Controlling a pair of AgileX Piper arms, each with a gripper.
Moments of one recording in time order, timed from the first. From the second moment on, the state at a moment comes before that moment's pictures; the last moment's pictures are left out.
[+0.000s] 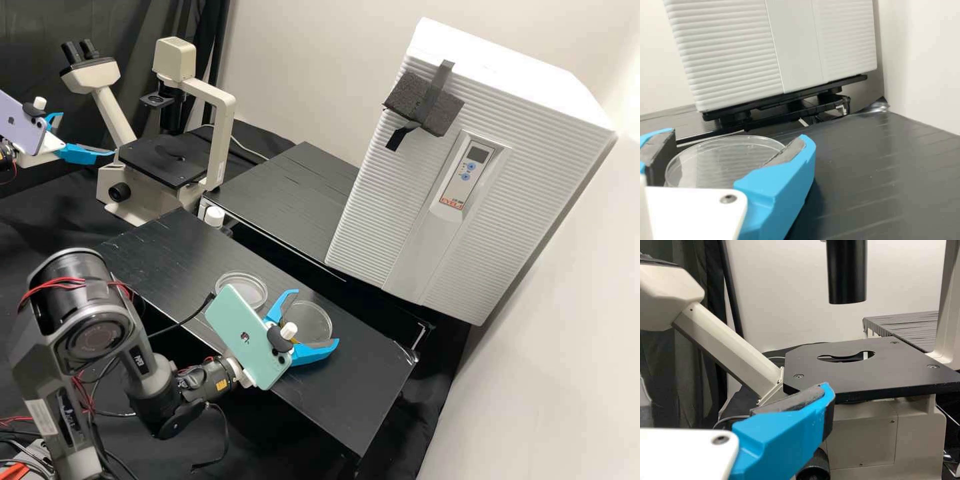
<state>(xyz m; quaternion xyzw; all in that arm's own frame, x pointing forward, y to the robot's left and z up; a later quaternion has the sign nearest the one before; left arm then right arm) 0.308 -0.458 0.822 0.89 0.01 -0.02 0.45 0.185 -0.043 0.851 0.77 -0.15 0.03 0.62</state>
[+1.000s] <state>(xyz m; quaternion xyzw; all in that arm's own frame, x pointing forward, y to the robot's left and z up) 0.308 -0.458 0.822 0.89 0.01 -0.02 0.45 0.172 -0.038 0.849 0.73 -0.17 0.02 0.66</state>
